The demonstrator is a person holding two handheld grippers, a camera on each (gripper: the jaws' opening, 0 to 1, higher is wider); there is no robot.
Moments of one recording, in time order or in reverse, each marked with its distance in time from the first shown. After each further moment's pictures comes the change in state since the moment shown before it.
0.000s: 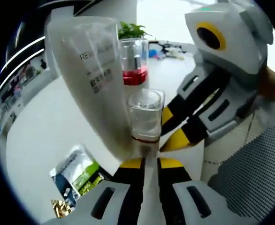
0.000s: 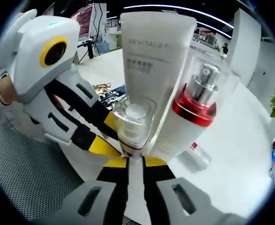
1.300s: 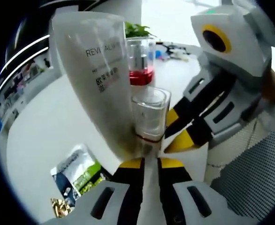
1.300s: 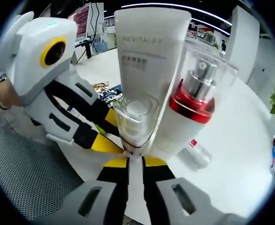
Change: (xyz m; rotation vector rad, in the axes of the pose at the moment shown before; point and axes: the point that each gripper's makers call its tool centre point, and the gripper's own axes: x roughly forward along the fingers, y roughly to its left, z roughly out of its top) left arm 0.002 0.004 0.001 -0.020 -0.011 0.029; right arm 0.001 -0.002 -0.002 0.025 0.009 0.000
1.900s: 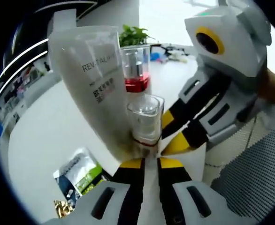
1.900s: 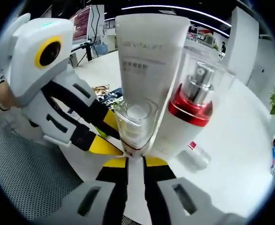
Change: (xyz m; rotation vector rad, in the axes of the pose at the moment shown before) left arm -0.004 -0.002 0.006 0.019 -0.019 0.005; right arm -0.002 0.000 0.004 -0.001 -0.020 -0.001
